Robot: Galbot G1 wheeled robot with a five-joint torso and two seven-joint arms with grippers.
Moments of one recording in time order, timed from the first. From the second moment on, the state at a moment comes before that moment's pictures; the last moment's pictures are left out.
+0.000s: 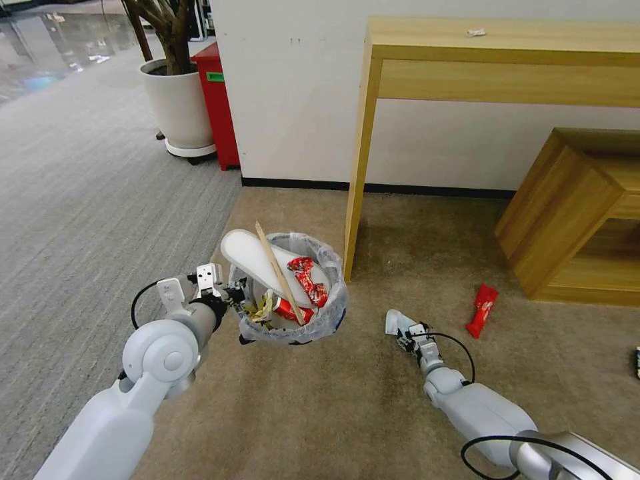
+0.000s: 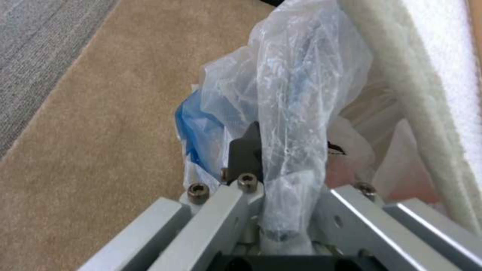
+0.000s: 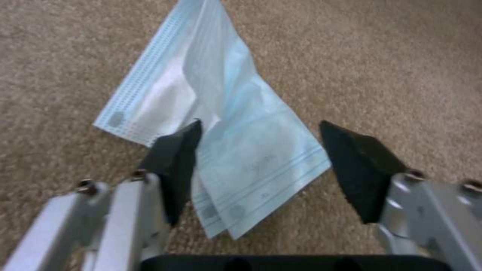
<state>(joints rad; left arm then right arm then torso) 1.08 -1.01 -0.32 -2.09 -1.13 0.59 -0.58 -0.60 1.17 -0.46 0.61 0.61 0.25 0.24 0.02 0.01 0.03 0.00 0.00</state>
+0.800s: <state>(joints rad) 1.07 -1.02 -0.31 -2.03 -1.10 0.59 -0.56 -0.62 1.12 -0.46 0.66 0.61 0.27 0.24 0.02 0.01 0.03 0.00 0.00</state>
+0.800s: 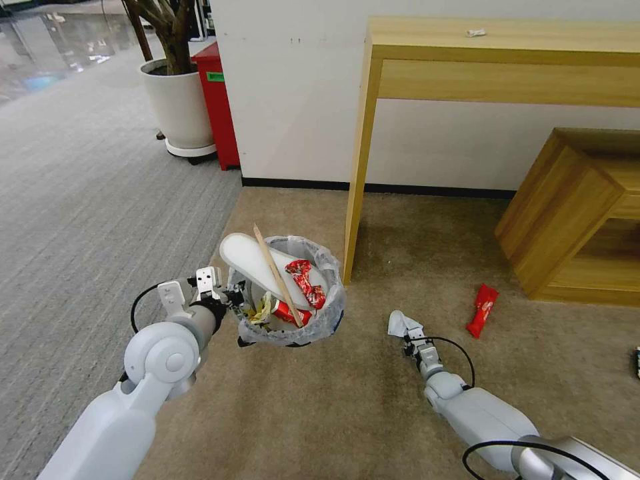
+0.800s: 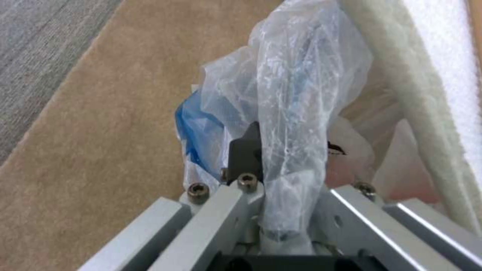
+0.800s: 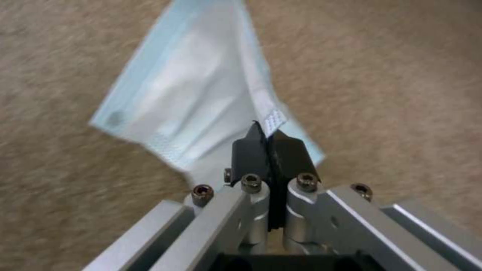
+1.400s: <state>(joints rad) 1.02 -1.00 -0.27 -1.88 -1.09 0.58 -0.53 -0.63 0.90 -0.46 1.05 0.63 0.26 0.33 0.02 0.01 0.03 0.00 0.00</state>
